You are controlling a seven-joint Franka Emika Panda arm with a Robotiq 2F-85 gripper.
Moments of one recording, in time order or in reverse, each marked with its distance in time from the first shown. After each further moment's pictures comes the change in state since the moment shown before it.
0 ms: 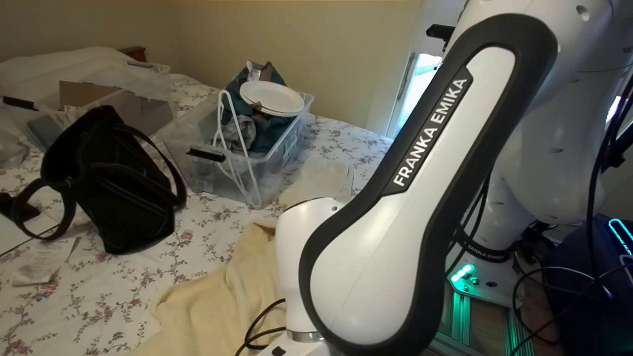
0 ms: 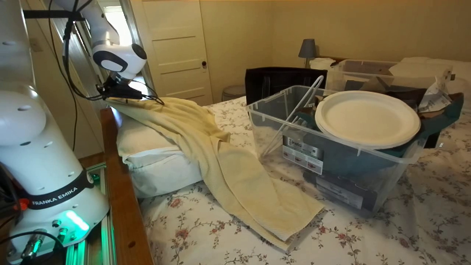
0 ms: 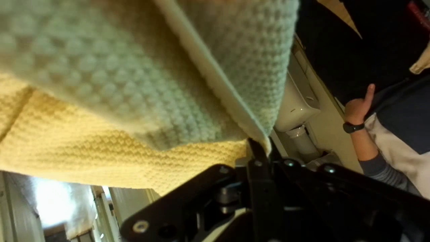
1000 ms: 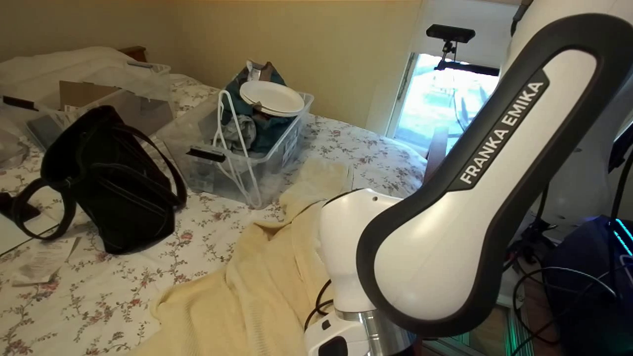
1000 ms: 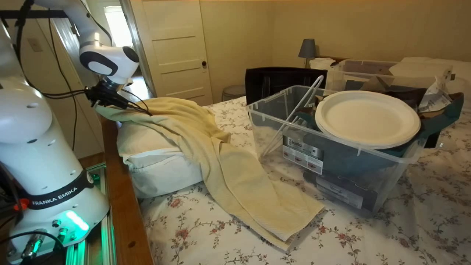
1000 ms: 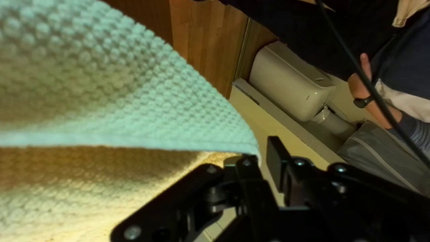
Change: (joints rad) arm 0.096 -0.198 -0.092 -0.183 0.094 -0.106 0.355
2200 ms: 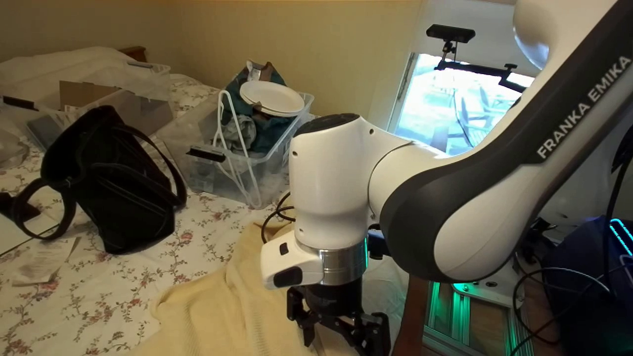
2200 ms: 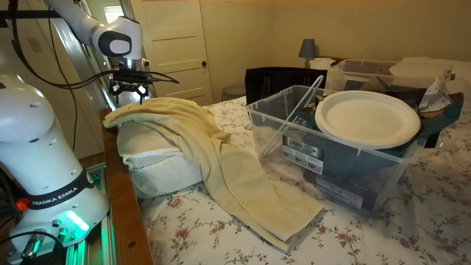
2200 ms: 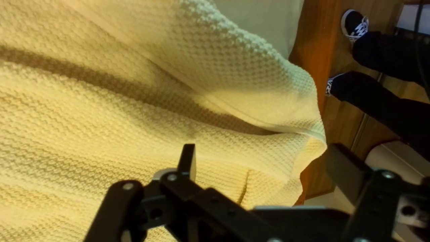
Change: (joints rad) arm 0.029 -0.128 -0.193 0.021 -0.757 0.079 0.432
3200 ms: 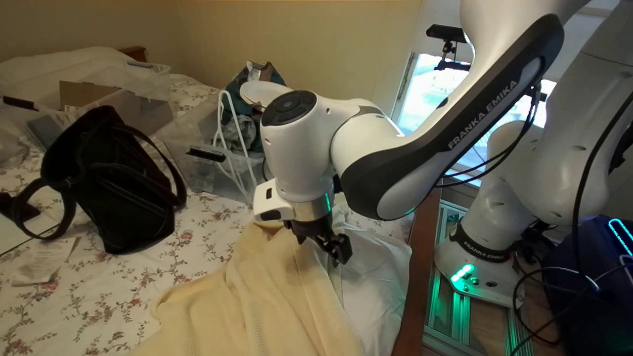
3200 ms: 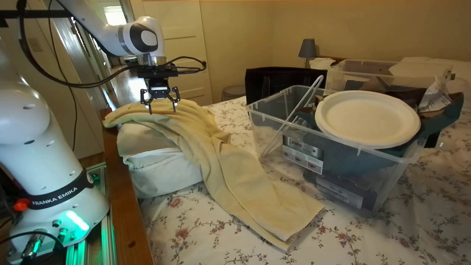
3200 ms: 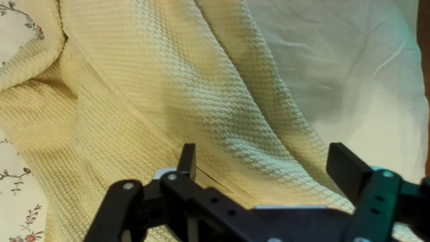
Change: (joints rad) arm -0.069 0.029 -0.200 0.022 -0.651 -0.165 0.332
